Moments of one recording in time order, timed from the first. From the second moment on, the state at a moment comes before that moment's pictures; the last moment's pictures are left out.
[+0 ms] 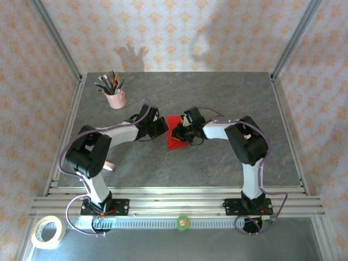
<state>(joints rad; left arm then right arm) -0.43 1.76 0.97 -0.07 0.27 -0.91 0.58 1.99 1.09 -0.01 -0.52 0.84</state>
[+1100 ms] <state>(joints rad) -0.46 1.88 1.02 -0.13 0.25 -0.85 0.58 1.96 1.08 -0.01 -0.45 0.83</state>
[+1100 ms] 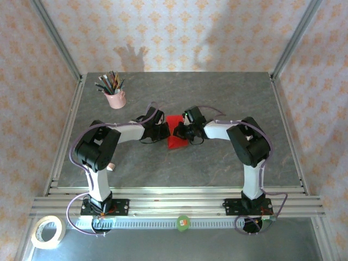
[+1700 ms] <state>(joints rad) -0.47 1.88 1.02 -0.13 0.22 -0.85 0.52 1.88 0.93 0.10 -0.37 0.90</state>
